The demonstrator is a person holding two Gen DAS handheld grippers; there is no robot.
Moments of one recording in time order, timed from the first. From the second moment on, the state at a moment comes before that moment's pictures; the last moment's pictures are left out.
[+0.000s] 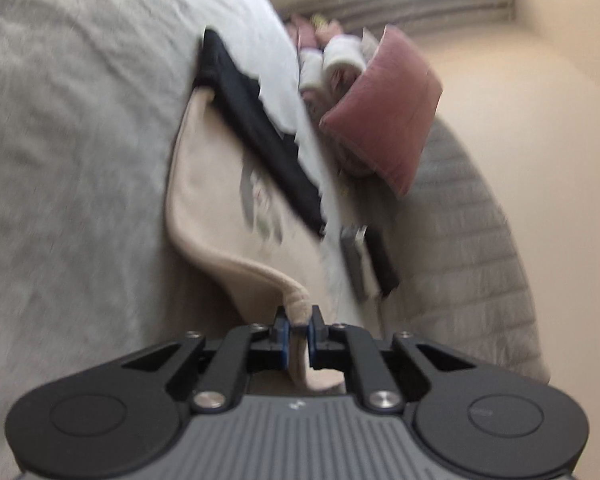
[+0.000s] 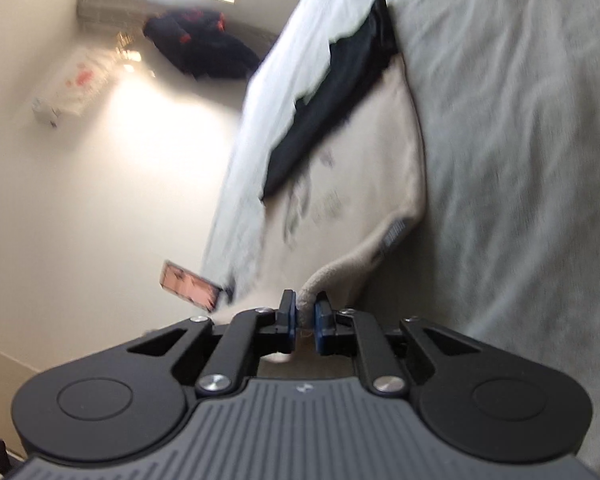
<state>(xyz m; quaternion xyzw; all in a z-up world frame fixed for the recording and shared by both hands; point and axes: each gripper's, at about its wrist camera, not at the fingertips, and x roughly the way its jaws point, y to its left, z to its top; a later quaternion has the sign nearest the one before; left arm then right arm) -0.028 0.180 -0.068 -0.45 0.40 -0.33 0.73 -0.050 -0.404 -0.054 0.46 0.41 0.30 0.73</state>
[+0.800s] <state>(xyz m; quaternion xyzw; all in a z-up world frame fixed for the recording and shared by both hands) 0.045 0.172 -0.085 -0.57 0.31 -0.09 0.76 0.020 -0.419 -0.082 0.58 0.31 0.11 0.75</state>
